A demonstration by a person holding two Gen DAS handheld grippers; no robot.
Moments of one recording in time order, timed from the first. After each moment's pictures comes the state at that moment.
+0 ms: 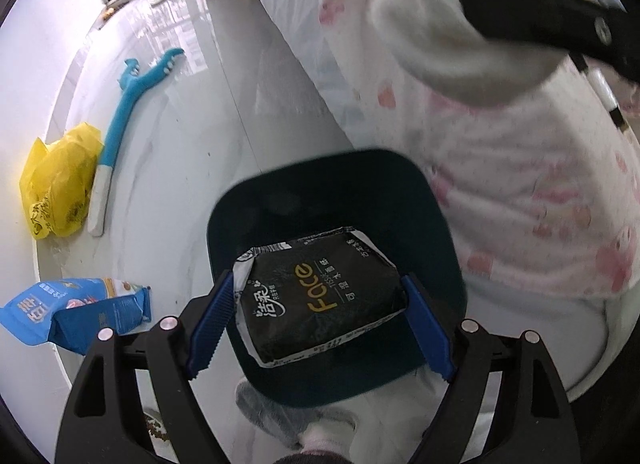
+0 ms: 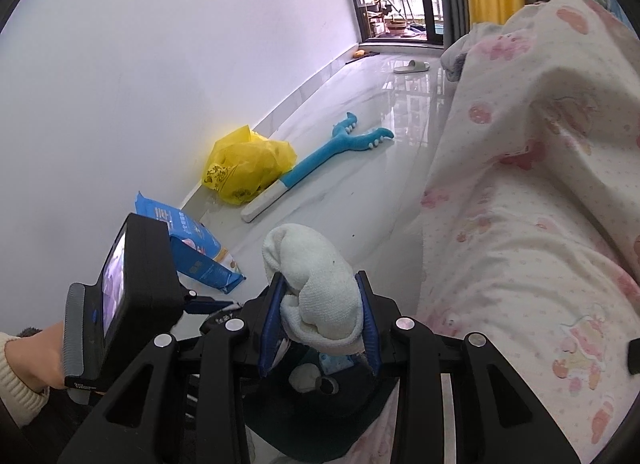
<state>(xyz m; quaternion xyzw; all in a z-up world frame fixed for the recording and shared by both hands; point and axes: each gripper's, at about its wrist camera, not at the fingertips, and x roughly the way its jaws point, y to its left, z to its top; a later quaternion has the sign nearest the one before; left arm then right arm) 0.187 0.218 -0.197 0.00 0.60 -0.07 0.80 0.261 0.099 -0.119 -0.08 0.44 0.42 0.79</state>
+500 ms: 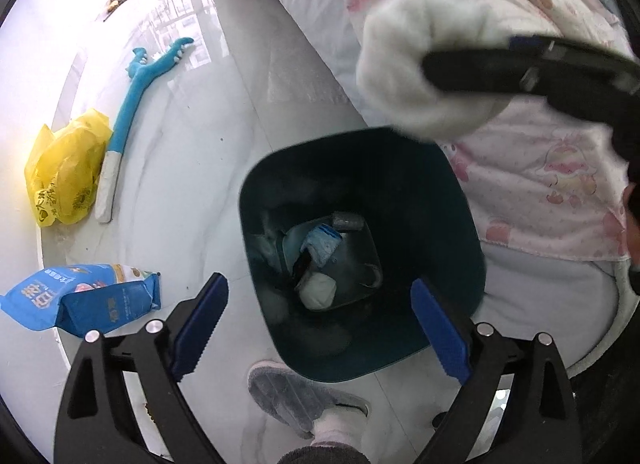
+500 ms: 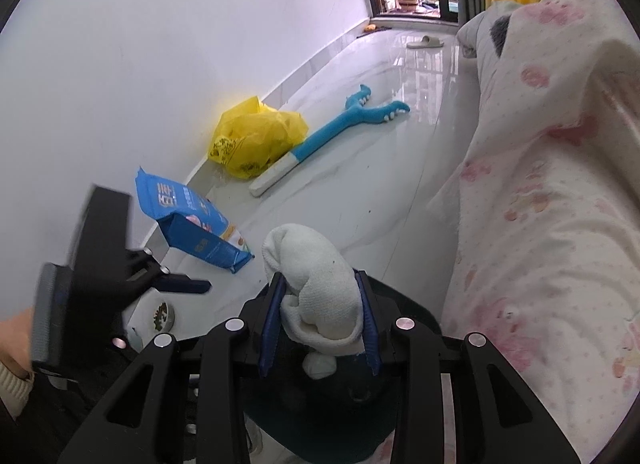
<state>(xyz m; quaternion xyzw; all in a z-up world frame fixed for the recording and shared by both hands) 0.166 0.251 -0.193 -0.01 0.60 -0.06 0.80 0.255 0.130 -0.152 -0.09 0.47 0.43 0.76</state>
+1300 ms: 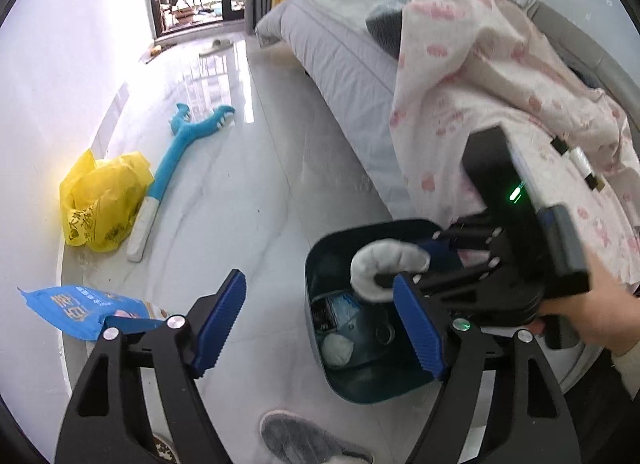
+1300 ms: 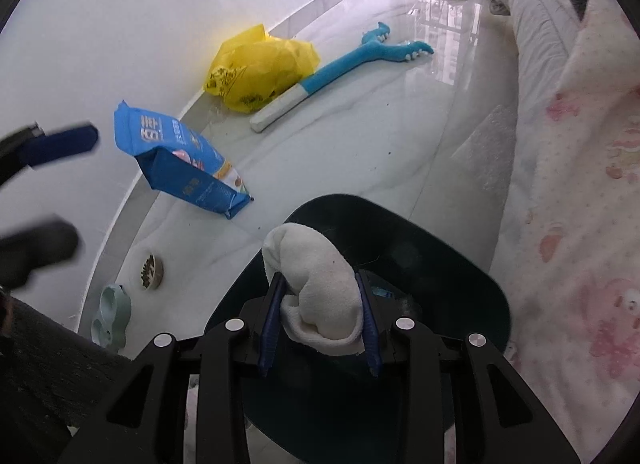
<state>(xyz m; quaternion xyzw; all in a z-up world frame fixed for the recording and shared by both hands) 0.136 0.309 -0.123 -0.05 0.47 -0.03 0.88 0.233 0.184 -0.225 -0.16 0.54 0.42 0.71</state>
